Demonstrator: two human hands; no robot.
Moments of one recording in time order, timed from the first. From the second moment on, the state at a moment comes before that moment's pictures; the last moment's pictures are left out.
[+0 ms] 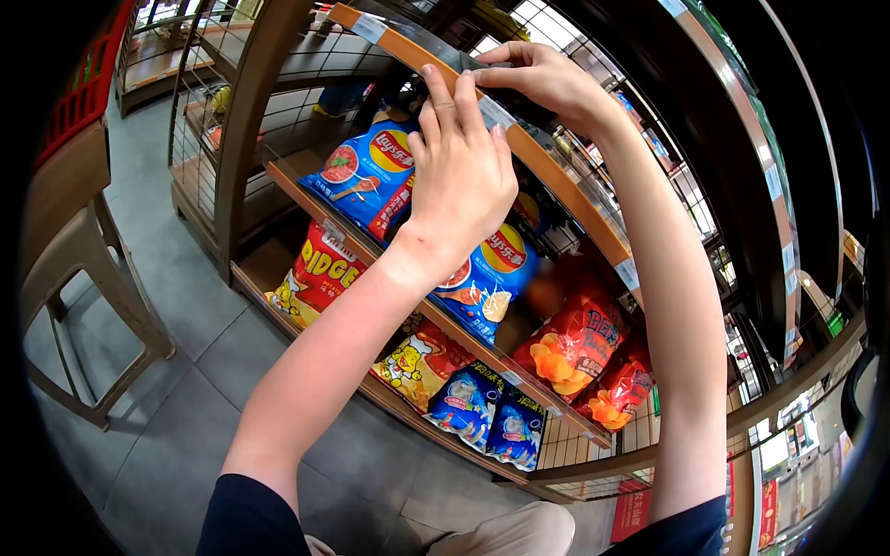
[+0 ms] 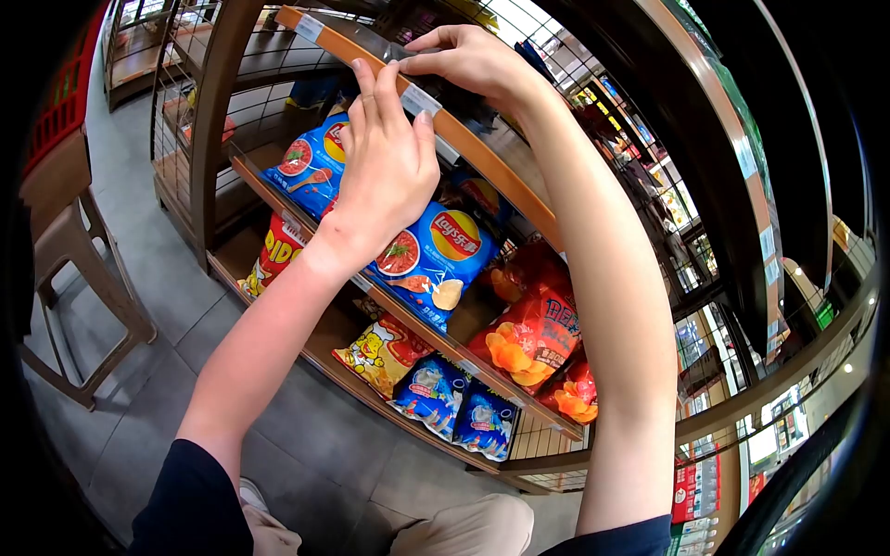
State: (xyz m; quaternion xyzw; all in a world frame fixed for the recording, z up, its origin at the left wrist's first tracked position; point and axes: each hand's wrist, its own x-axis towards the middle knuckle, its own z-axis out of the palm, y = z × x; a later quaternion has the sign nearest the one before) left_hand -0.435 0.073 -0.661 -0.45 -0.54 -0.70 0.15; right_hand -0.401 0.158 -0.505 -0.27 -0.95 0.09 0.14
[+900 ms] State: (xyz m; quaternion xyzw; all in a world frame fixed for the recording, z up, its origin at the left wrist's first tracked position) left_hand -0.428 0.071 -0.655 -0.45 -0.59 -0.65 0.18; right_hand -0.315 0.131 -0.502 -0.34 -0.92 0.13 0.13
